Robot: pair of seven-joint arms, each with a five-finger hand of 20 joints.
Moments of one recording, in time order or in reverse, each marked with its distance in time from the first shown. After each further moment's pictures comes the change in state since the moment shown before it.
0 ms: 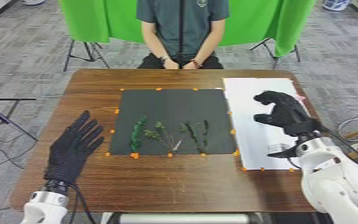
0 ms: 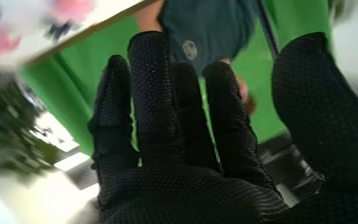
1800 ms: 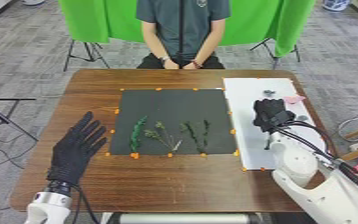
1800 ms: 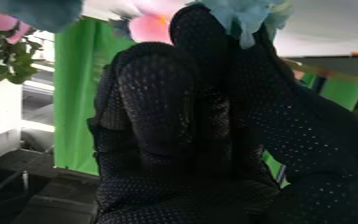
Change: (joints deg) left arm 0.2 -0.2 0.9 -0.4 0.0 0.4 0.0; right arm 23.9 1.5 -28.3 21.1 -28.0 -0.9 15.0
